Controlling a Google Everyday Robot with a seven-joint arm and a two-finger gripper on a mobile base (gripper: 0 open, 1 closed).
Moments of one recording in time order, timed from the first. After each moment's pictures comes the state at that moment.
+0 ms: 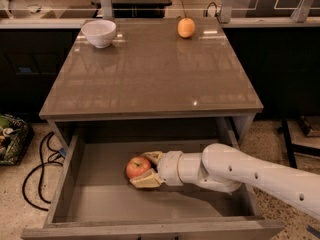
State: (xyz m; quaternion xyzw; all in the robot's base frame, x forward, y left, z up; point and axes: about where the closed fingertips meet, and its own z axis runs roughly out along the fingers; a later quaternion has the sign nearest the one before) arm 0.485 0.053 0.617 -0.49 0.69 0.31 0.42
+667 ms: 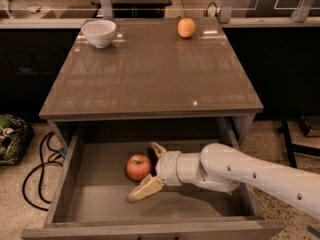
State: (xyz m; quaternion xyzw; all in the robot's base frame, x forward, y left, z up) arm 0.484 0.056 0.617 -0.50 0.69 0.31 0.42
